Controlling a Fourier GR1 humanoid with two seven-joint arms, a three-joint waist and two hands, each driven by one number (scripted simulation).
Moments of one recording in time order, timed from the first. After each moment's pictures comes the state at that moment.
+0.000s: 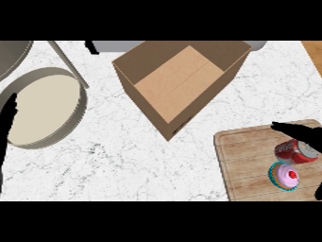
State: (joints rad) left arm -0.10 0.42 0.13 -1.30 -0.16 0.14 0.04; right arm -0.12 -0.67 0.06 -1.37 0.70 0.60 -0.39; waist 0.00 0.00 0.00
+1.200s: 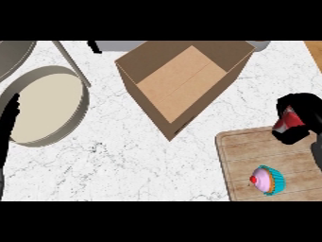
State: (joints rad) left arm -0.08 0.38 0.15 -1.36 -0.20 0.10 0.06; right arm -0.40 -0.45 -0.07 -1.00 0.97 0.09 -0.23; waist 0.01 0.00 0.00
